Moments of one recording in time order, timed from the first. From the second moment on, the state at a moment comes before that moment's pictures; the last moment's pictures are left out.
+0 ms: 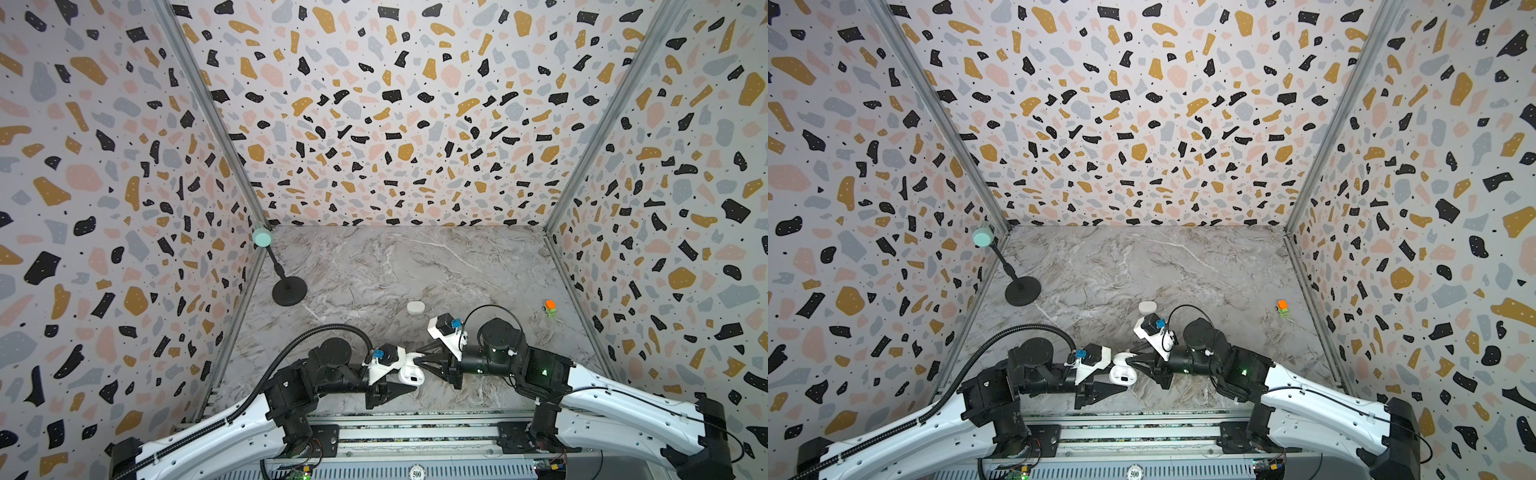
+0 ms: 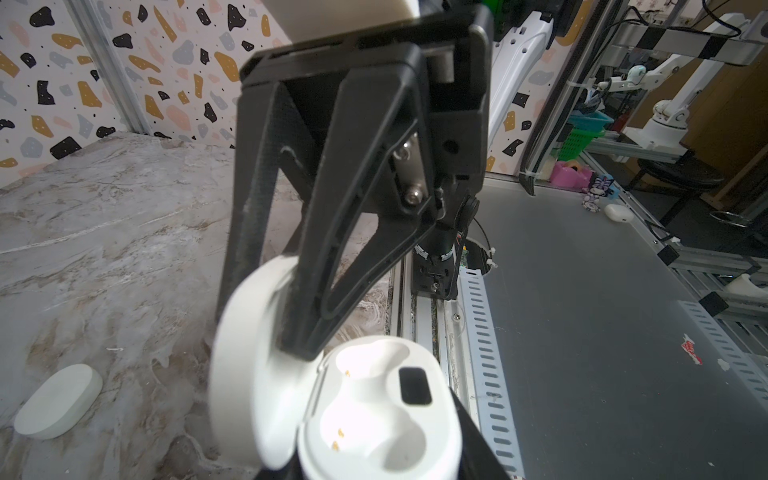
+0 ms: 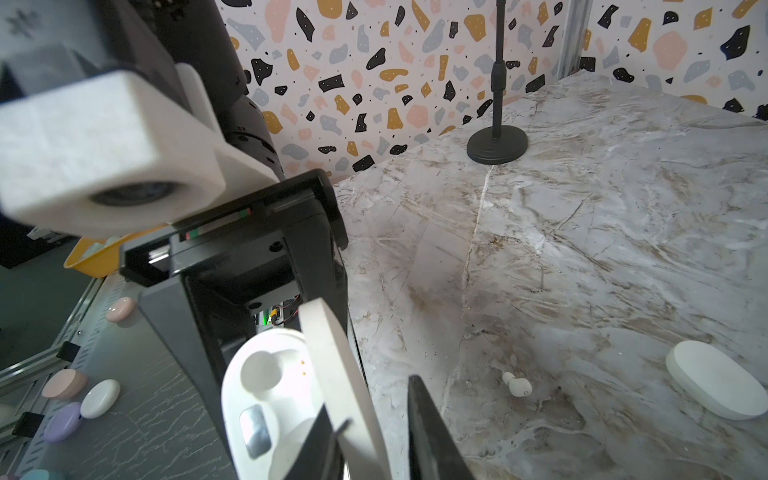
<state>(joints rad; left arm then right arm) -1.02 0.64 0.51 -0.17 0.49 0.03 1.09 0.88 0.70 -0.13 -0.30 0.18</state>
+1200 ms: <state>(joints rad) -1.02 0.65 0.50 -0.12 0.49 0.00 1.09 0.86 0.70 -0.13 -0.30 0.14</state>
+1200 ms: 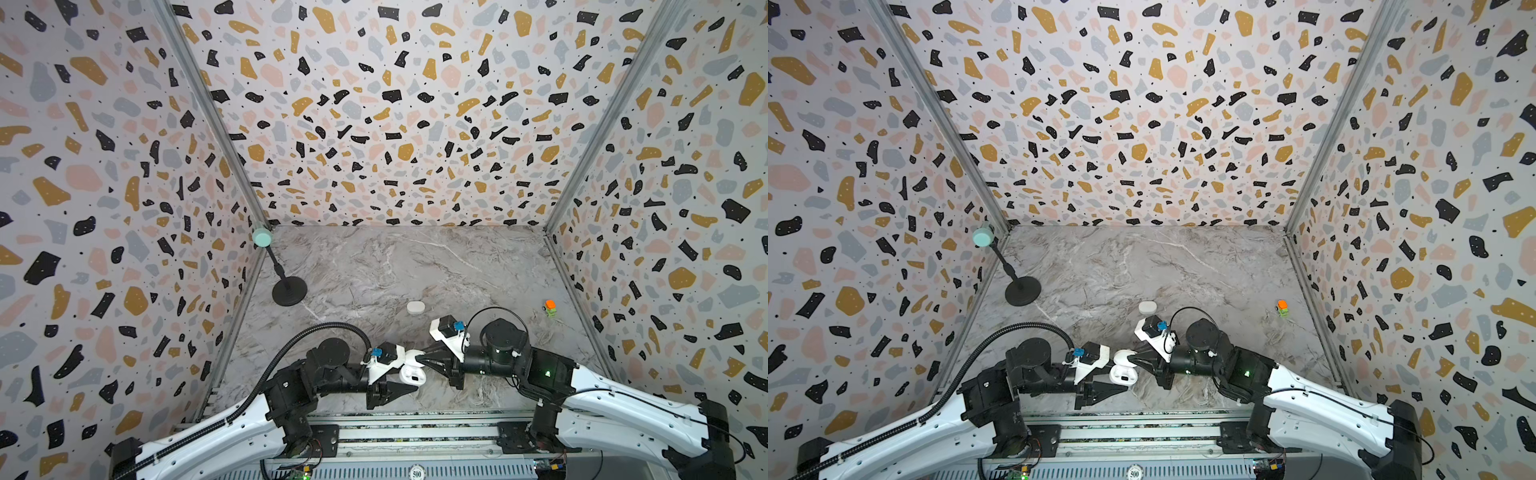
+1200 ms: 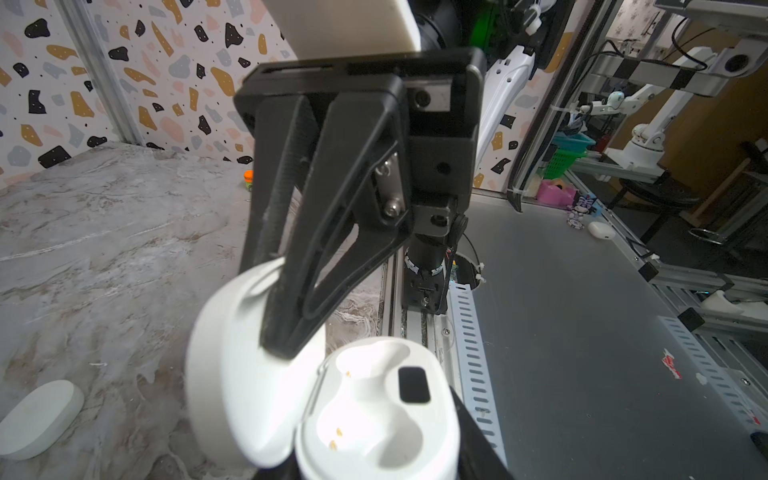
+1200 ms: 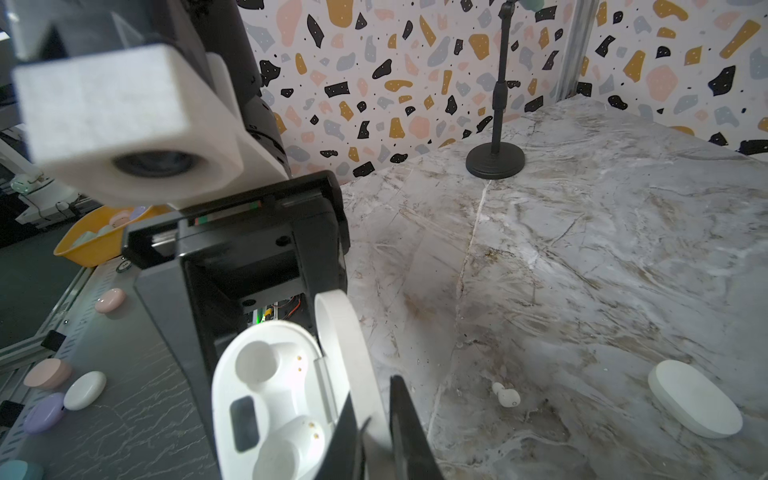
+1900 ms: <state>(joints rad) -1.02 0.55 0.48 -0.10 0.17 -0.01 1.02 0.80 0.73 -0.15 0.01 -0.01</state>
